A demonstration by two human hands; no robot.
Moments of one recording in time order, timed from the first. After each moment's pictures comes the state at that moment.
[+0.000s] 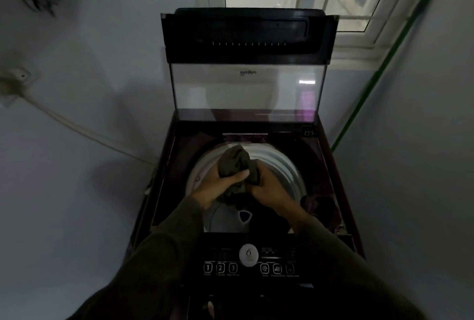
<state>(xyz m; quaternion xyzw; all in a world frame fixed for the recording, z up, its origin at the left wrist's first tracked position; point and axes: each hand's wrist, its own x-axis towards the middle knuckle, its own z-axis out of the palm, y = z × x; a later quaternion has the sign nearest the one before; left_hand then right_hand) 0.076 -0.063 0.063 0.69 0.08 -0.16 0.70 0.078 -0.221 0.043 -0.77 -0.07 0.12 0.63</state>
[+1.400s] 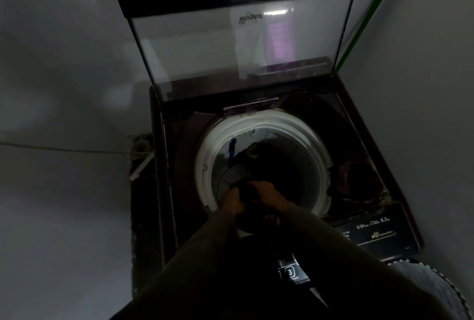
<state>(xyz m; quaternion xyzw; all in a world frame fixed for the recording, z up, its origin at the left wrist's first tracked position) 0.112 -0.023 -0.107 0.88 0.02 -0.39 0.28 0.098 -0.154 -0.107 -0.87 0.11 0.33 0.34</state>
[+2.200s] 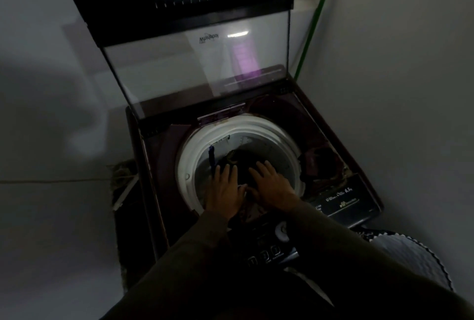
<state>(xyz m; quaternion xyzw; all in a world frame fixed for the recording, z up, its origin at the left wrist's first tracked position) 0.095 -0.034 -0.056 0.95 -0.23 -0.18 0.11 0.057 -0.186 -0.038 -0.97 0.06 0.22 0.10</state>
